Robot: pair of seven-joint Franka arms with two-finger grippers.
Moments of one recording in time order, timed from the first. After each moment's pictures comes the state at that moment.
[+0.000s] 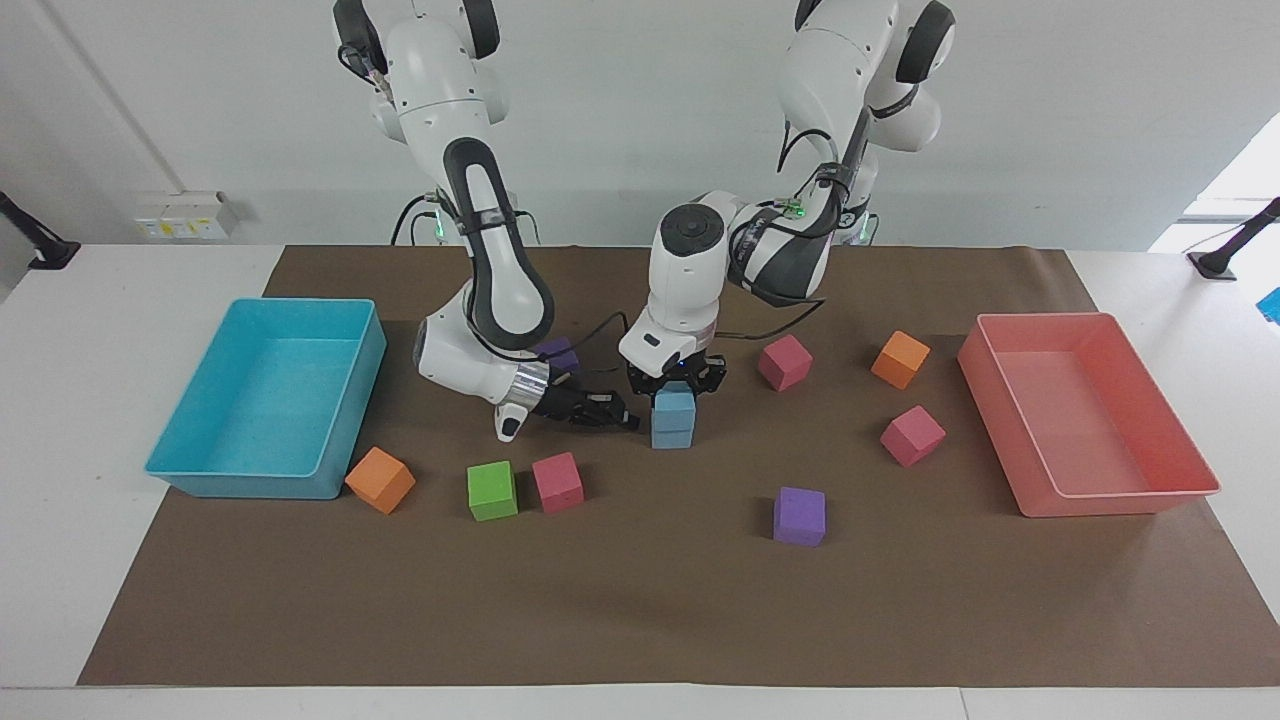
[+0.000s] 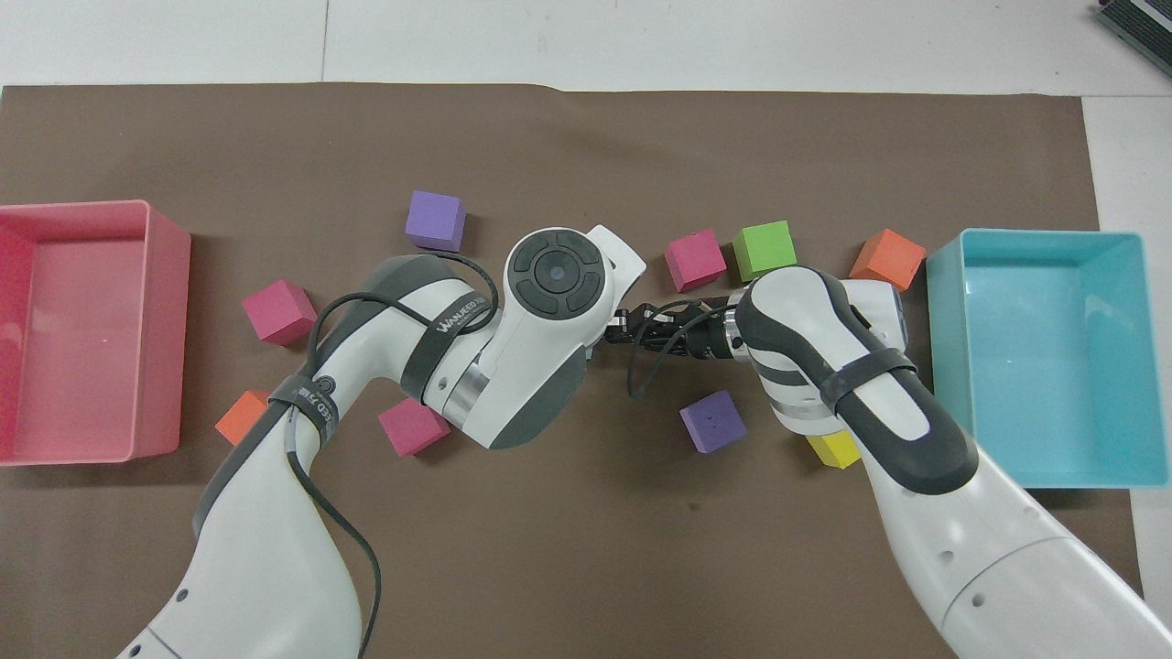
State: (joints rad) left arm -0.60 0.45 -0.10 -1.60 0.05 2.08 -0.68; right arm 0.30 0.45 0.02 -1.97 1.36 2.25 -0.46
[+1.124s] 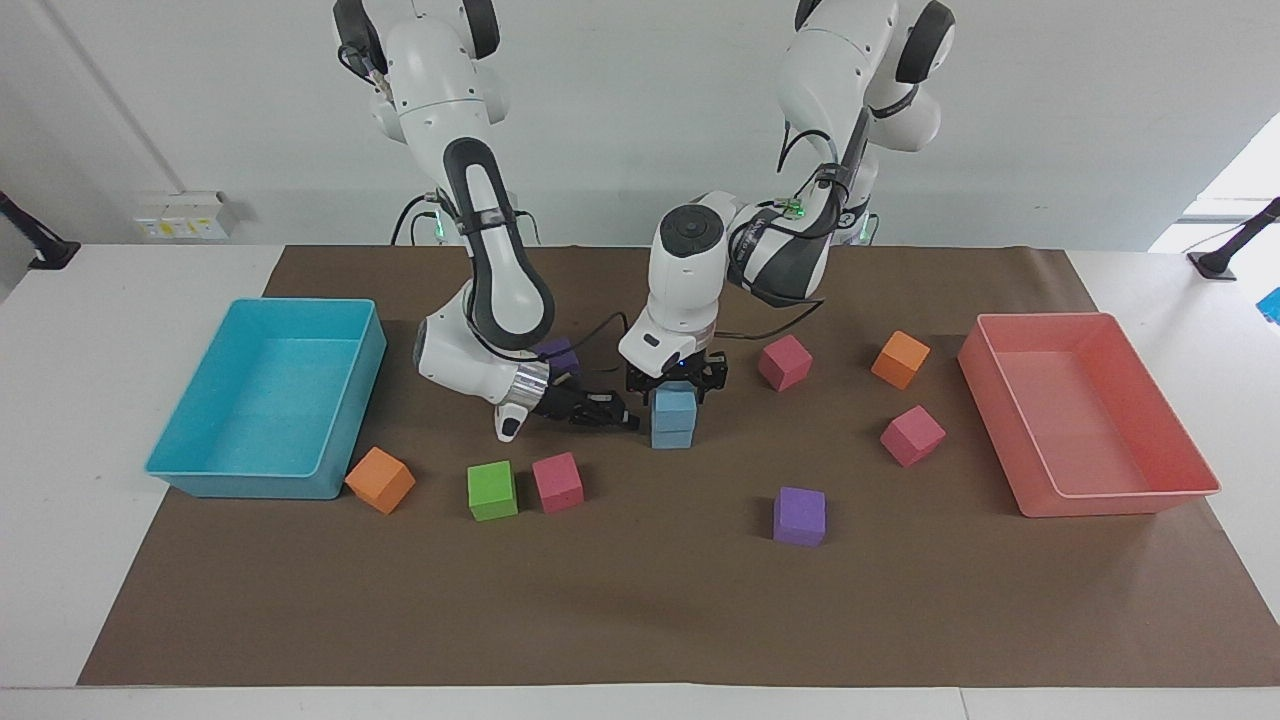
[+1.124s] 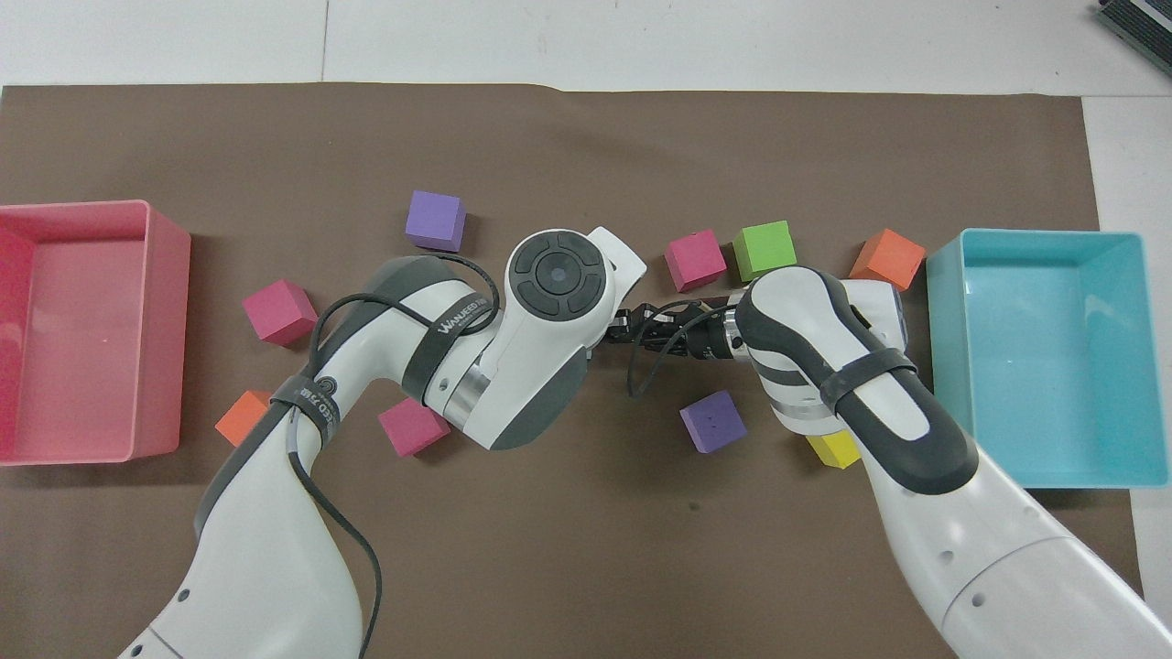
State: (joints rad) left arm -0.60 0.45 -0.10 -1.60 0.05 2.09 -0.68; right arm 0.30 0.45 0.02 -1.97 1.36 2.25 -0.46
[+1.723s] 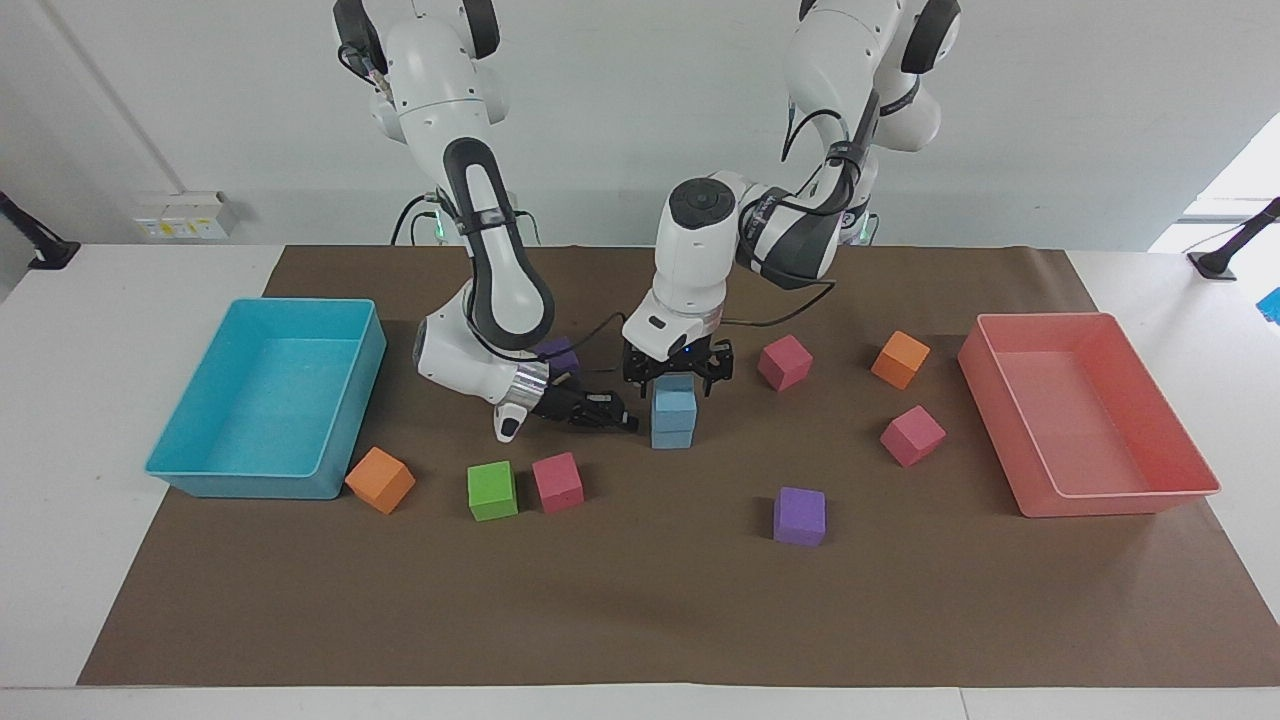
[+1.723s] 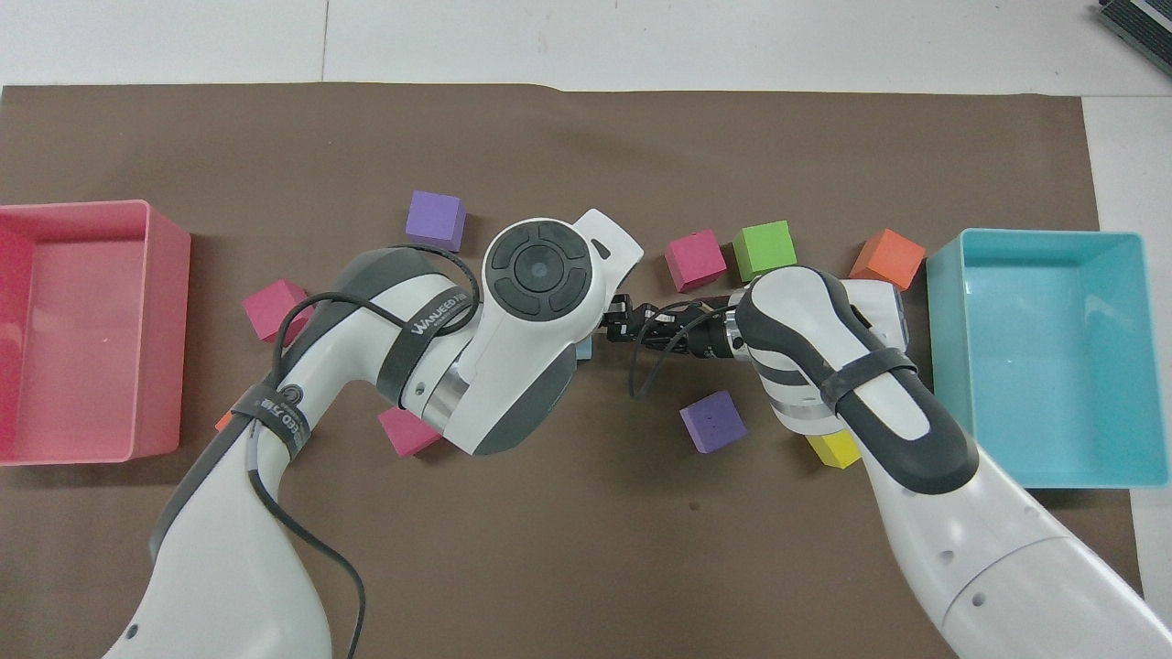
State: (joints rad) left arm -0.59 0.38 -0.09 -1.59 0.05 2.08 -0.68; right arm 0.30 0.45 0.02 -1.97 1.36 2.26 -0.49
